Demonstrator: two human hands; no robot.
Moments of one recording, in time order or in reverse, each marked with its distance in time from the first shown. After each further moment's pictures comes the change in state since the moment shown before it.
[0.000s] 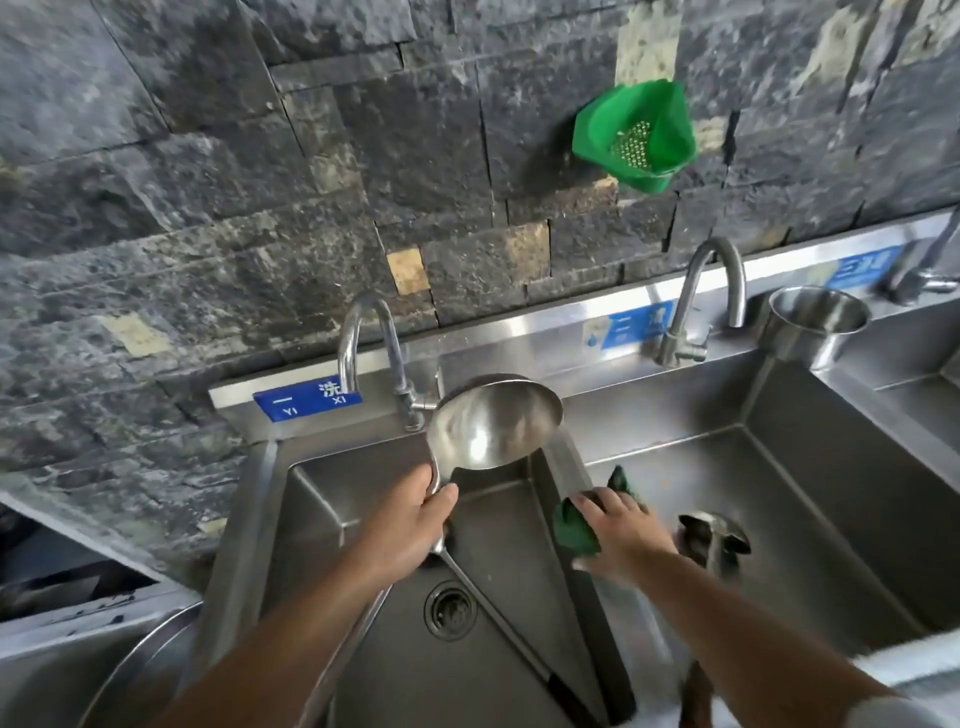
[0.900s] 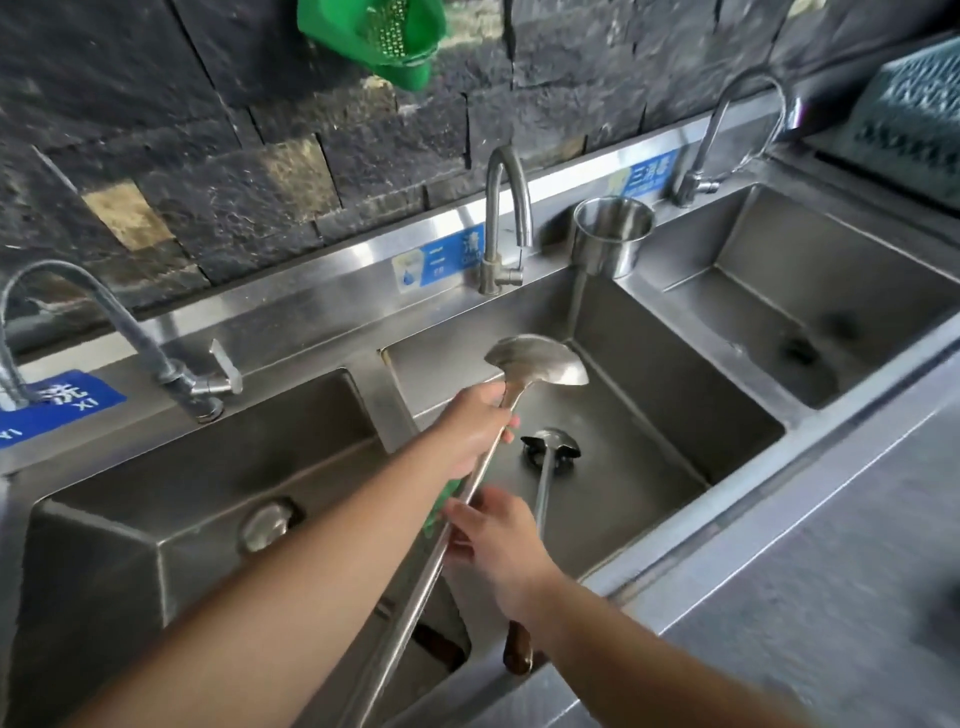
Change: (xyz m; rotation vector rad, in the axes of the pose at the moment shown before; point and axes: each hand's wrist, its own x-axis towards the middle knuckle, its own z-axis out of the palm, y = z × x) left_hand 0.120 0.098 0.258 -0.340 -0.505 -0.074; right_hand -0.087 0.004 -0.008 1.838 0.164 0.514
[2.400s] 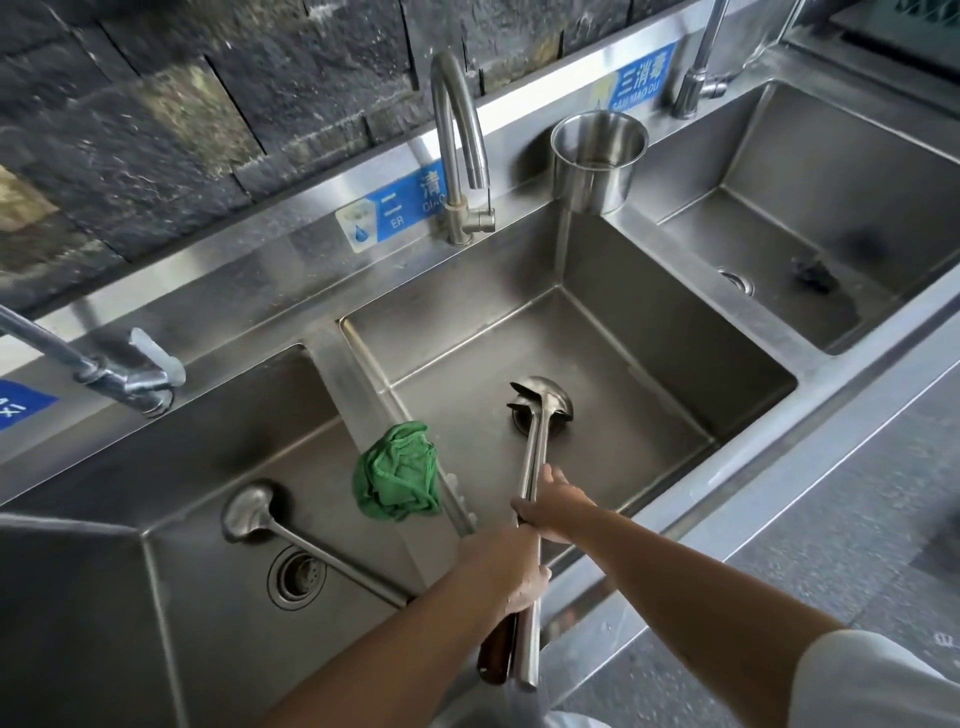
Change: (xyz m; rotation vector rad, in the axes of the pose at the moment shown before) left_hand -0.032 -0.114 0.098 1.235 -0.300 -0.134; right_hand 0.121 0.061 -0.136 -1.214 -0.008 0.340
